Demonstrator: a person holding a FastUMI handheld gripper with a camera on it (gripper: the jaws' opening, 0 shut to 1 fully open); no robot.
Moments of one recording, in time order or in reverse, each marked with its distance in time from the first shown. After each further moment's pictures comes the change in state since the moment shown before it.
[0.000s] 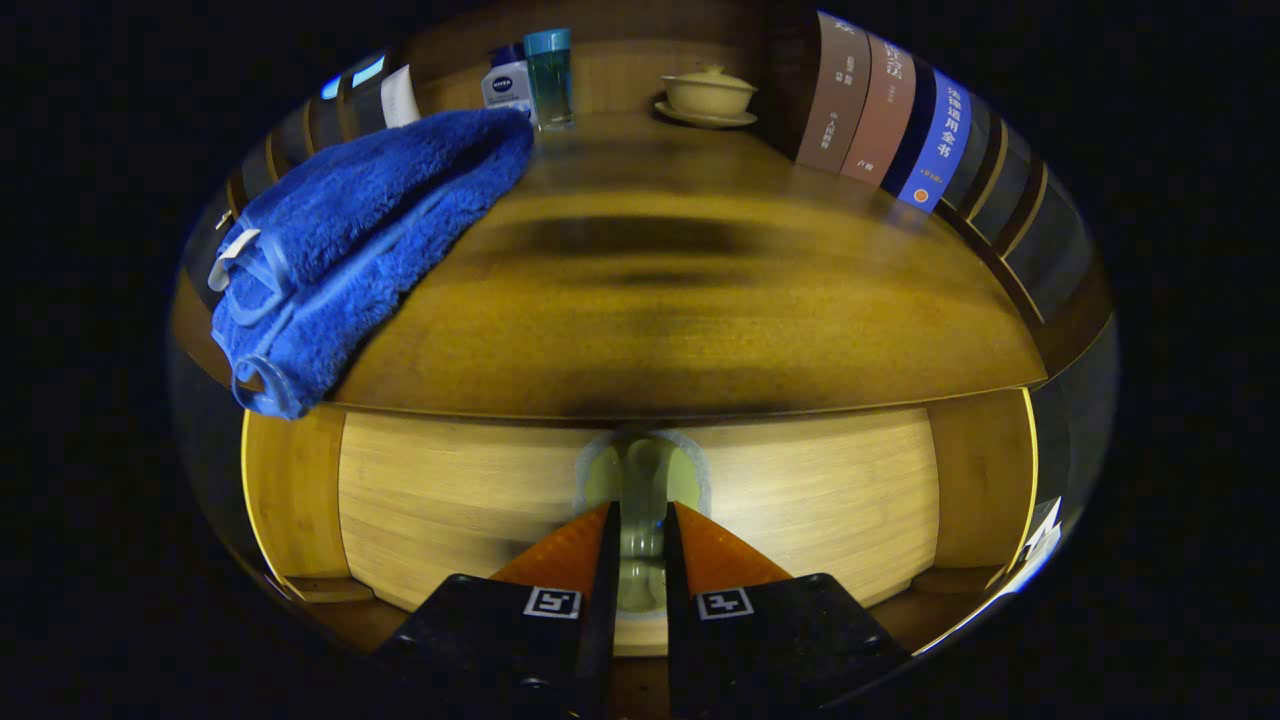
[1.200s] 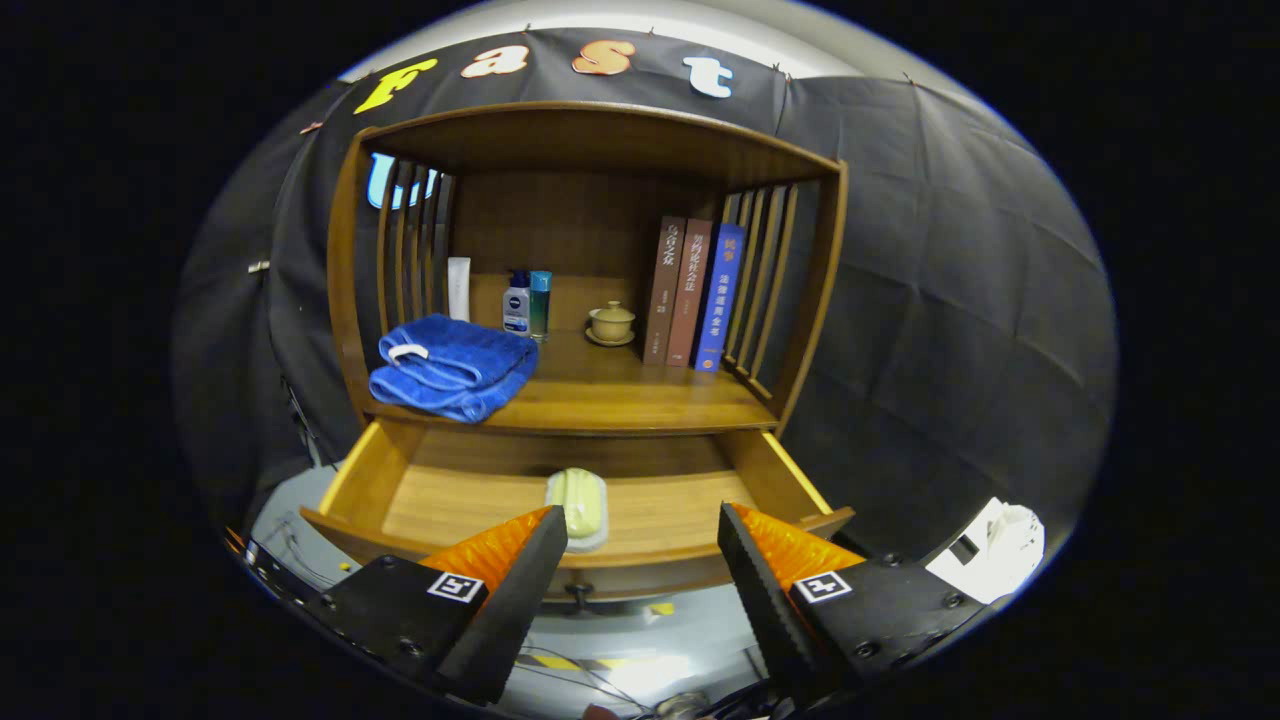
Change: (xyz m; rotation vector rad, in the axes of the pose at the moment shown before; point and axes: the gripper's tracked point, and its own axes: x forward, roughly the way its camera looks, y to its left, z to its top) arm -0.233 -0.038 -0.028 0.043 -0.639 -0.171
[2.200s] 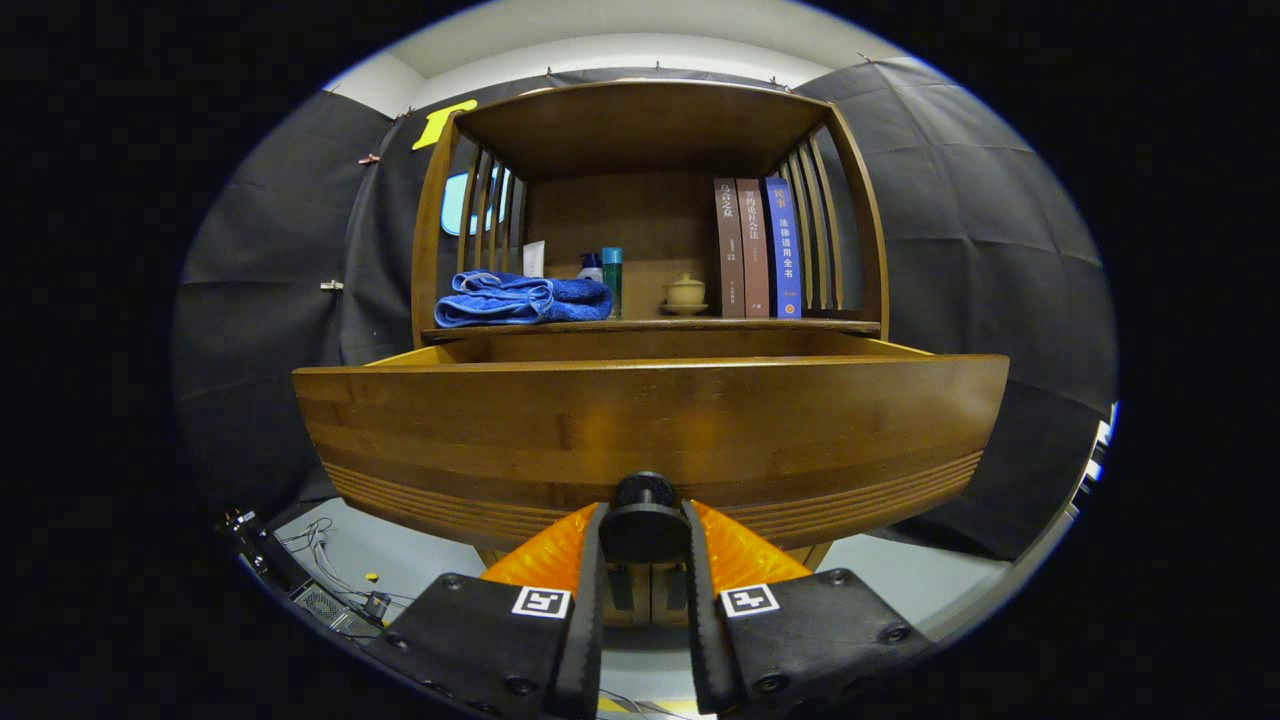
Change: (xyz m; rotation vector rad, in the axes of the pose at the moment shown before) arm 0.048 0.041 -0.184 0.052 -0.257 0.250
